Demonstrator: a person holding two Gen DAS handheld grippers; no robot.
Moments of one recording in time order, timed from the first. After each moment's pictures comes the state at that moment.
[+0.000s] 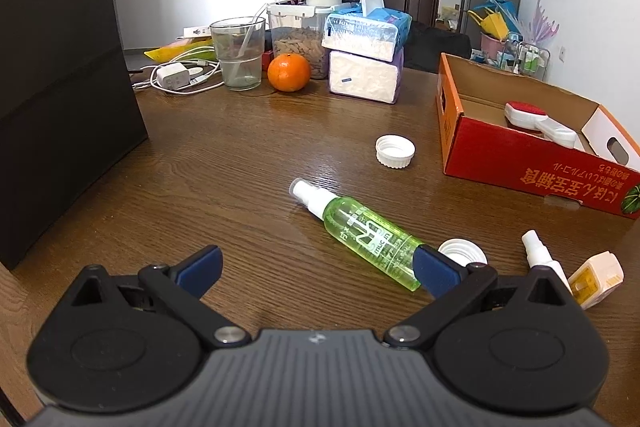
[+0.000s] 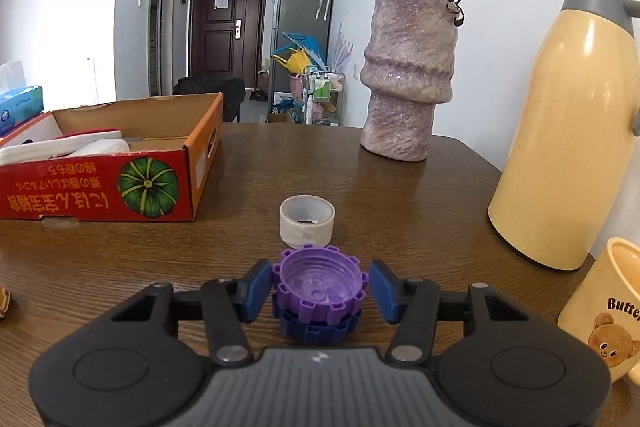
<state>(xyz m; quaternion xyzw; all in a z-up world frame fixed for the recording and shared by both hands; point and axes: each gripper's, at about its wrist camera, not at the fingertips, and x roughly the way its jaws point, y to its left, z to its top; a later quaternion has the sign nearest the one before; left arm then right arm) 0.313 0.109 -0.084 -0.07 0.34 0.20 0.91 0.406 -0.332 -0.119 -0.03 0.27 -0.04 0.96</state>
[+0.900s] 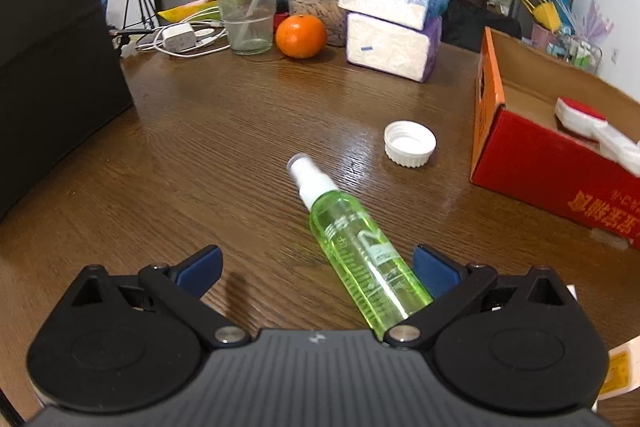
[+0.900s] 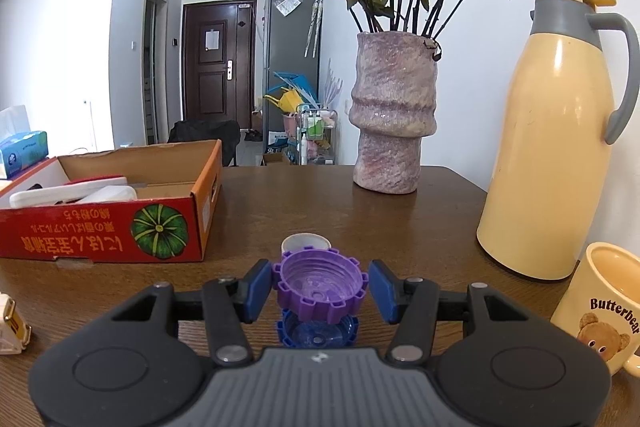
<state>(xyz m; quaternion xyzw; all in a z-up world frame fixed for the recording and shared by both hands) 0.387 0.099 -0.115 -0.10 0.38 0.26 0.88 0.383 -0.332 -0.106 0.00 0.21 -0.05 0.98</state>
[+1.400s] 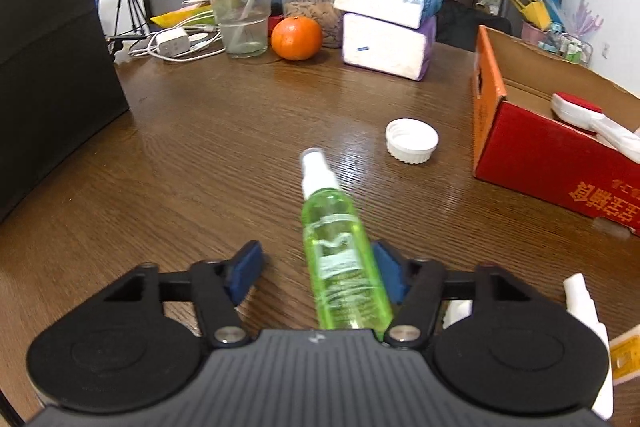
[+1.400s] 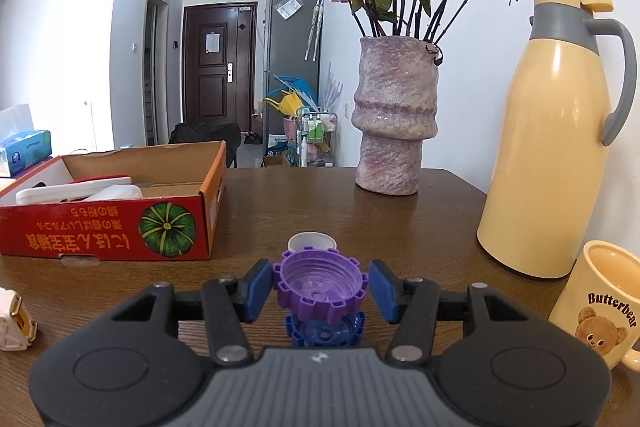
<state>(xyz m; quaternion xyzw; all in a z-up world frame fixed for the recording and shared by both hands) 0.380 0.105 -0.119 -0.10 0.38 0.25 0.89 0.376 -0.326 -0.106 -0.01 0.20 -0.05 0.98</state>
